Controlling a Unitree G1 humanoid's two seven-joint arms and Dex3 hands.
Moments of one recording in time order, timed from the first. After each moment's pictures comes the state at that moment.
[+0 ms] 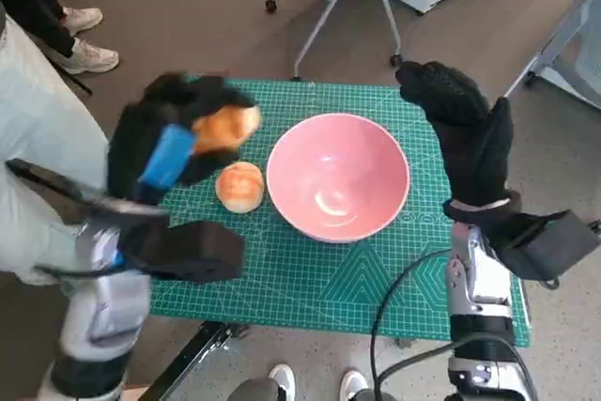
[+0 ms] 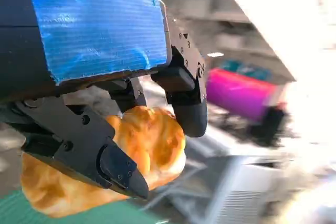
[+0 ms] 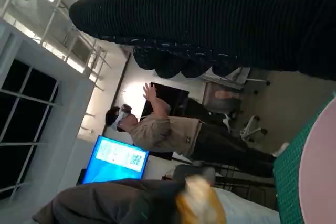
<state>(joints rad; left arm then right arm) -0.51 0.40 -0.17 -0.31 0.69 0.21 -0.07 -0.58 -0.11 -0.12 0.40 0.31 -0.53 0.42</state>
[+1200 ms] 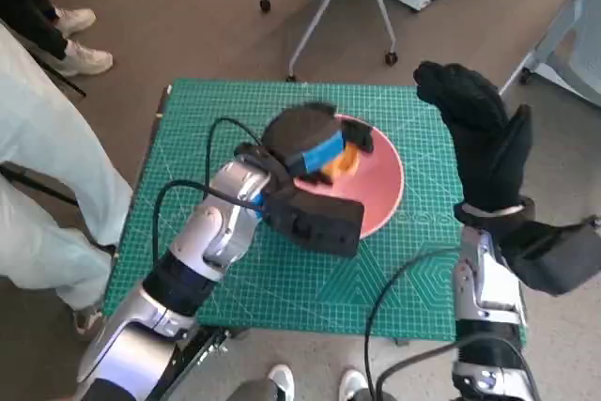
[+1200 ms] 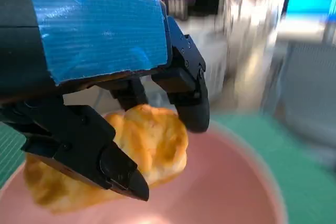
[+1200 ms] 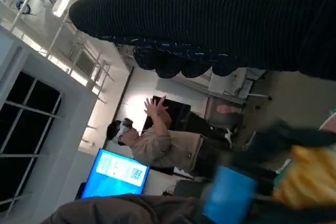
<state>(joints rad) -0.83 0.29 -0.48 0.34 0.75 0.04 -0.29 -0.55 -0.12 -0.15 0.36 0.31 -0.55 0.40</state>
